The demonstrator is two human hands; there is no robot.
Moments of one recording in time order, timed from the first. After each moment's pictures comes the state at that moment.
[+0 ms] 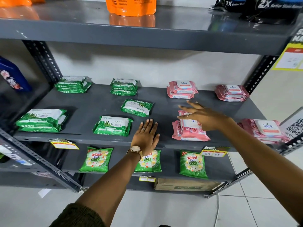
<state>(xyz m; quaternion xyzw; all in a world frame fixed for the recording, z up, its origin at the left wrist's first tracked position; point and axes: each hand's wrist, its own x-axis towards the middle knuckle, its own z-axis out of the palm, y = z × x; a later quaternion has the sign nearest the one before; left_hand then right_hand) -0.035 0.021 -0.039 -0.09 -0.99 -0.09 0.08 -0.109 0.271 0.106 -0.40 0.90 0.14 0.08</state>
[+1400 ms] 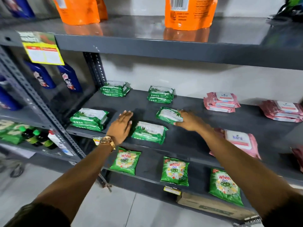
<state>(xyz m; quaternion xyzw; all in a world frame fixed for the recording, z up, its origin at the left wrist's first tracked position) 0.003 -0.197 0.031 0.03 -0.97 -0.18 0.13 -0.132 0.075 0.075 -0.27 0.94 -0.15 0.11</state>
